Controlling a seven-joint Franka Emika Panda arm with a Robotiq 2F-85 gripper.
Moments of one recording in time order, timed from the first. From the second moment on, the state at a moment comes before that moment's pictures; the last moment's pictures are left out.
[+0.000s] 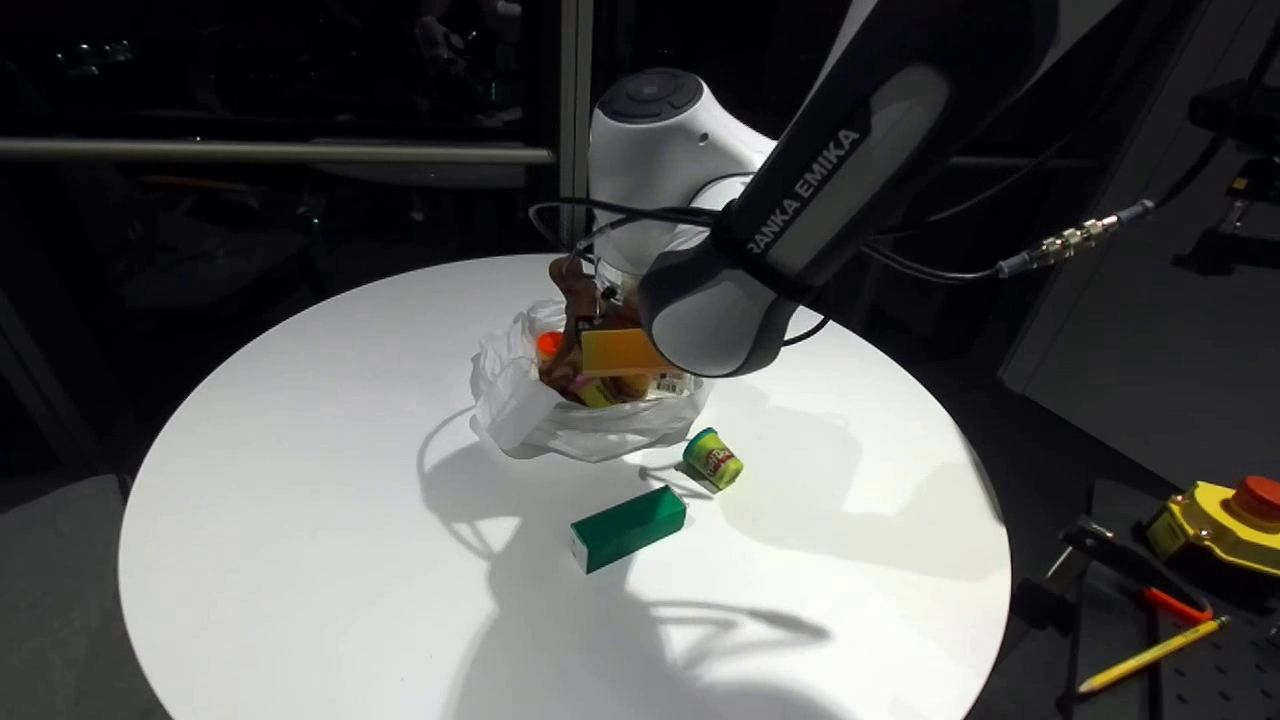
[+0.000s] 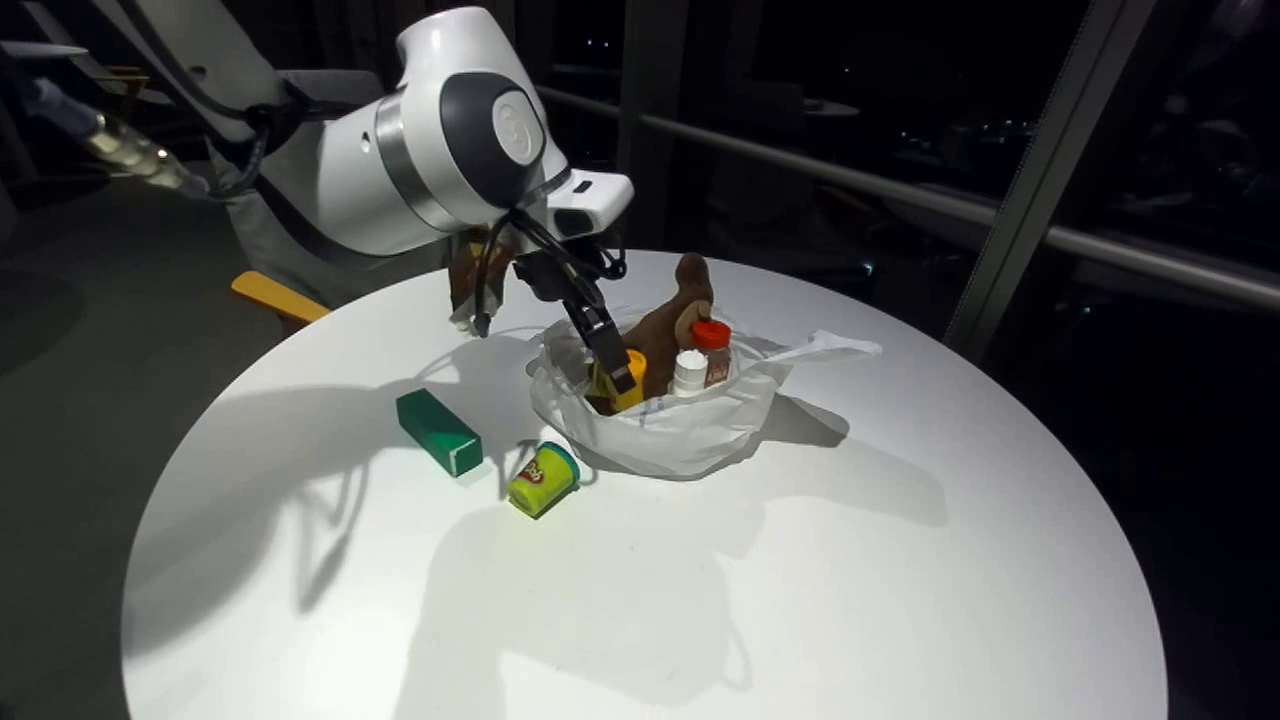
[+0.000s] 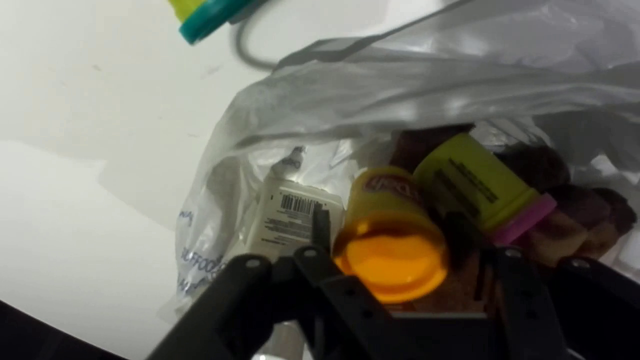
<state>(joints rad) 0.67 0.80 -0.58 -1.91 -0.10 2.80 1.08</state>
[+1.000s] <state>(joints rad) 0.83 0.63 -0.73 -2.04 -0.27 2.78 1.26</state>
